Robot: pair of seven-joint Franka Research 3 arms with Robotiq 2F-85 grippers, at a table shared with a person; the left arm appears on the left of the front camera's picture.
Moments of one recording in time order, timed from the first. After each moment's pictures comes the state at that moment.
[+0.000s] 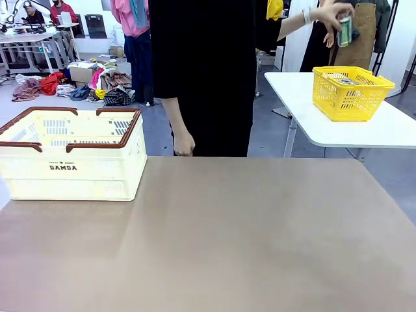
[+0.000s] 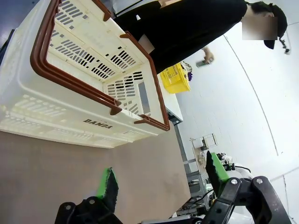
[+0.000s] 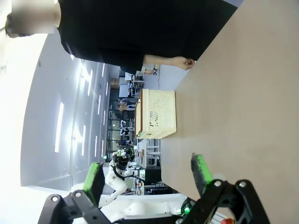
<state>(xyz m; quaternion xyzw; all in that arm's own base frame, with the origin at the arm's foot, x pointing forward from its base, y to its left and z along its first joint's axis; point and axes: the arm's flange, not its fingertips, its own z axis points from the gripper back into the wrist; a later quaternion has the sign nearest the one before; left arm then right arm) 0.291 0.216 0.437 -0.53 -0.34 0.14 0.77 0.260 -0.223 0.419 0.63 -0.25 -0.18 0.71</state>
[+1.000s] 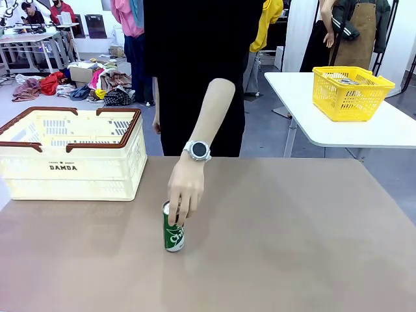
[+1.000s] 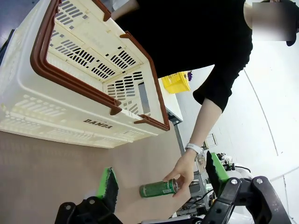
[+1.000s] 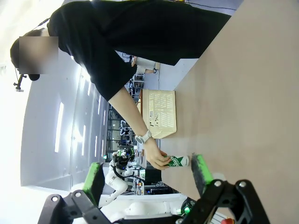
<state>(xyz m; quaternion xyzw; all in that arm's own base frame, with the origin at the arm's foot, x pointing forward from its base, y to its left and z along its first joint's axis) 0.291 0.216 0.437 -0.53 -0.34 0.14 0.77 0.260 -0.223 0.419 0.63 -0.25 -0.18 0.71</state>
